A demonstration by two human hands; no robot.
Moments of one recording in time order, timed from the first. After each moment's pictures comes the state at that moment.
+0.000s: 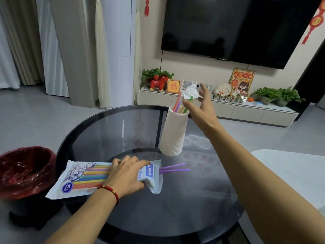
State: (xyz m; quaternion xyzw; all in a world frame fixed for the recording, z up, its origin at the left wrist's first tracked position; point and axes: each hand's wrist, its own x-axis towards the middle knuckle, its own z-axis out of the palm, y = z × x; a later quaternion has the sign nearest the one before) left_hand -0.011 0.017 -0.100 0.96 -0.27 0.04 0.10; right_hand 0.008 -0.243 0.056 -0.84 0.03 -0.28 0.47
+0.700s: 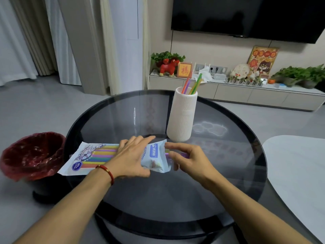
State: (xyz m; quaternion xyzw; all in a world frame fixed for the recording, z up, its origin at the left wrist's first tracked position) left_hand -0.010 0.025 -0.084 0.93 -0.32 0.00 0.17; right_hand -0.082 -0.204 -0.084 -0.83 -0.04 -0.04 0.56
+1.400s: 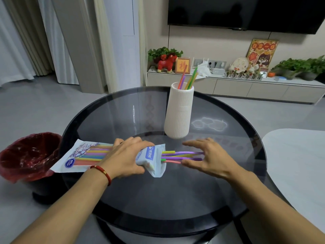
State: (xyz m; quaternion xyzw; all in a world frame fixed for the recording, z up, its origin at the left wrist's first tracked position) left_hand -0.010 0.027 -0.087 0.93 -0.33 0.01 0.14; right_hand -0.084 -0.271 -0.082 -0.98 -0.07 -0.04 0.20
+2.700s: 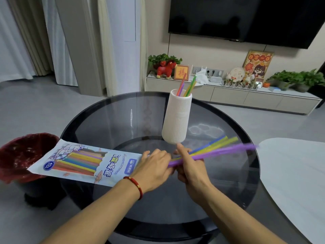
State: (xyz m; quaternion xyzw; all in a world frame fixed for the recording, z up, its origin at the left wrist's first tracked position) left_hand -0.044 -0.054 -0.099 0.93 -0.34 0.02 0.14; right_hand -0.099 -0.184 -0.082 -0.62 0.22 -0.07 0.75
